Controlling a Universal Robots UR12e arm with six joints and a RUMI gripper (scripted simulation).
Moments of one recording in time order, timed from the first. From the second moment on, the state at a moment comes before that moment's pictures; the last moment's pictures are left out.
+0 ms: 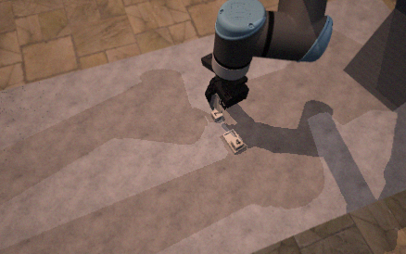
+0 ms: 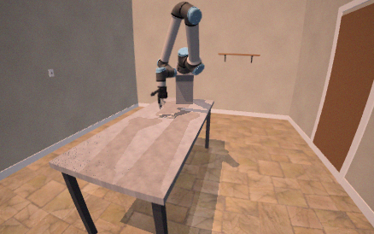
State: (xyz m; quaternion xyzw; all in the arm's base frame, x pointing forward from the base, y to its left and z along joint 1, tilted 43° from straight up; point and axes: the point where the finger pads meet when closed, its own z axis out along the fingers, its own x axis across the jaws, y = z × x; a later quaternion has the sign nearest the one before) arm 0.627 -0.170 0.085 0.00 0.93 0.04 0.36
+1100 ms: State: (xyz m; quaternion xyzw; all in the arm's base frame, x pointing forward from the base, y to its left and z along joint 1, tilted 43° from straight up) arm 0.638 -0.170 0.073 0.00 0.93 0.04 0.36
